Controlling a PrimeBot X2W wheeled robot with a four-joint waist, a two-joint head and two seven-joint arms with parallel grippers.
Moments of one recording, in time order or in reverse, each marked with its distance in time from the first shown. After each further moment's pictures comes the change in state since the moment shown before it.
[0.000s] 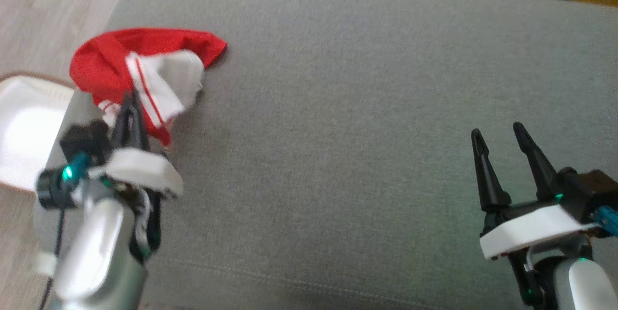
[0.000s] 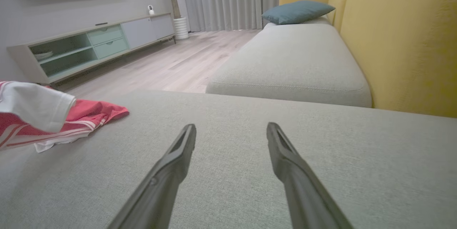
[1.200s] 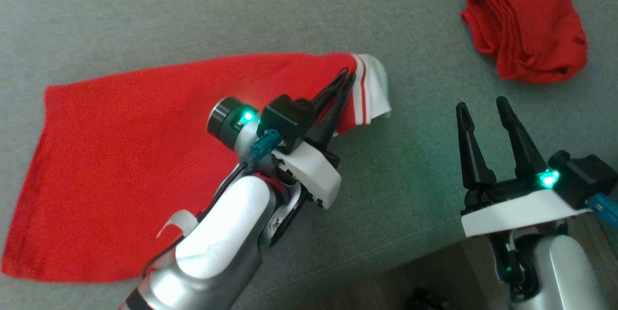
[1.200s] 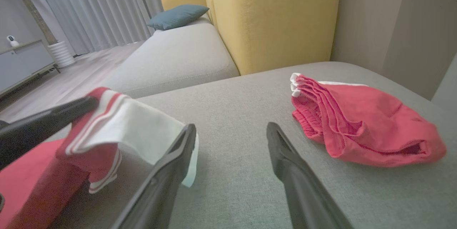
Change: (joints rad) left arm -0.121 -0.161 -0.452 -0.255 0.100 -0.140 0.172; right arm -0.079 0.025 0.055 0.060 0.107 0.000 -0.116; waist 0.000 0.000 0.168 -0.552
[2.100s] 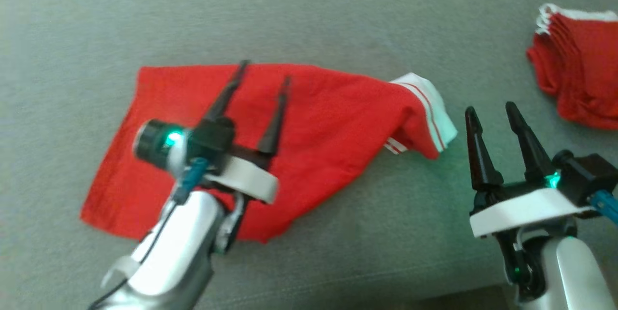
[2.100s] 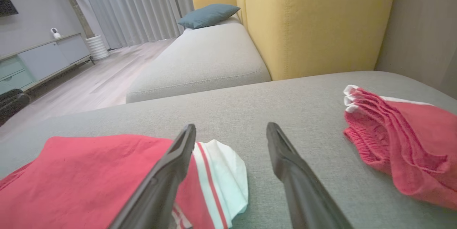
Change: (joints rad) left arm 0.089 0.106 0.082 -0.014 0.052 0.119 -0.177; right arm -0.013 0.000 -0.041 0.036 -0.040 0.000 0.024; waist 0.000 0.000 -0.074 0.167
